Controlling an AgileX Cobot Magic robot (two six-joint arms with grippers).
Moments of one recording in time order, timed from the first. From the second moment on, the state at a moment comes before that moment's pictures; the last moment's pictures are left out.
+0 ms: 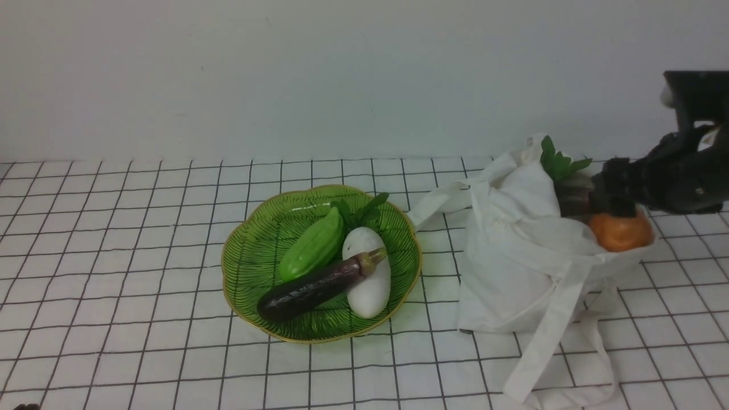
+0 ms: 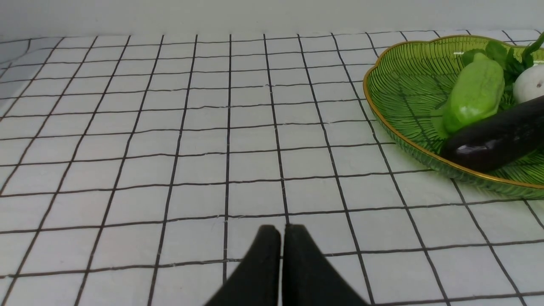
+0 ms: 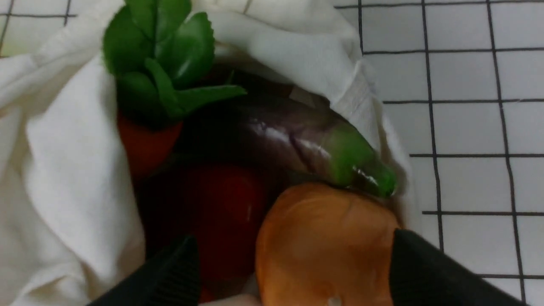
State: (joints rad) right arm 0.09 1.59 -1.10 0.09 0.65 -0.03; left arm 0.00 -0.01 0.03 -0.02 0.37 0.00
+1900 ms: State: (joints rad) right arm 0.10 1.57 -1.13 0.45 0.66 -0.31; left arm 0.00 -0.01 0.03 -0.02 0.37 0.01
